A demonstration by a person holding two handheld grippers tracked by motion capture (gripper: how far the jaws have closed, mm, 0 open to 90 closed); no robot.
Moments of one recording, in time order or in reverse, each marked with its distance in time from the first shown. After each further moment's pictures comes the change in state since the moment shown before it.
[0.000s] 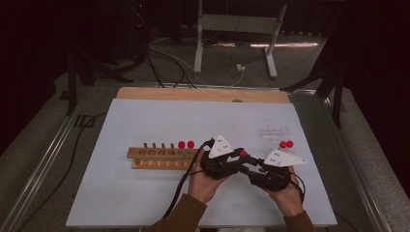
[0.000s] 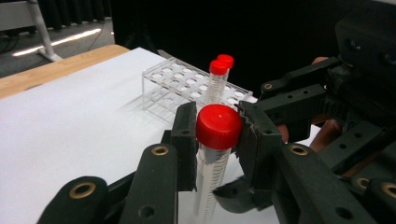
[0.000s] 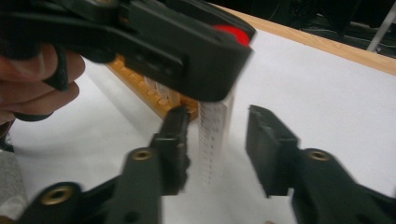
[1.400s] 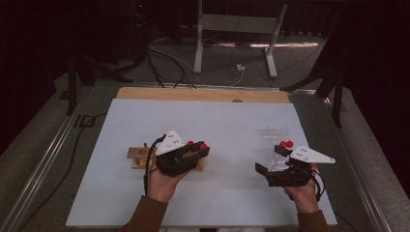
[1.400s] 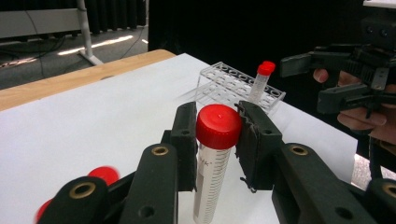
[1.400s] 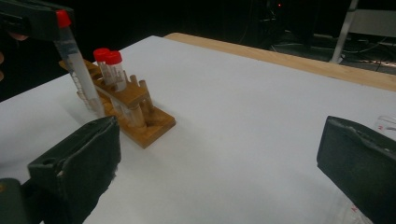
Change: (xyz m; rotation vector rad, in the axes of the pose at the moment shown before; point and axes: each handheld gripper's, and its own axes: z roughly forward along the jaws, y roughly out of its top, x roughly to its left) left arm 0.050 -0.017 -0.093 -0.047 0.086 -0.065; right arm -0.036 -0.006 -0.036 -0.109 -0.080 0.101
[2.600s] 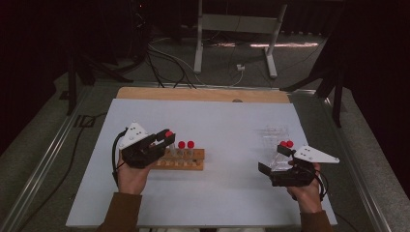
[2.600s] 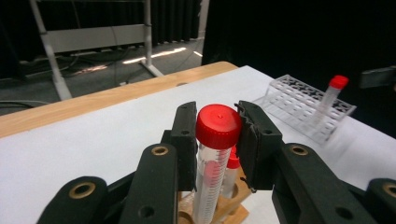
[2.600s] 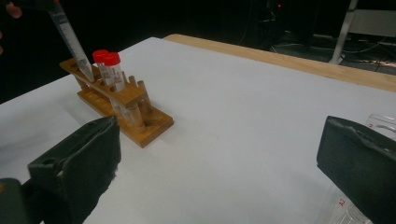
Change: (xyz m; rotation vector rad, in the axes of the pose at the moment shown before) left arm 0.049 -0.002 -0.051 -0.049 0.216 -0.012; right arm -0.005 0.000 -0.005 -0.003 0.005 0.002
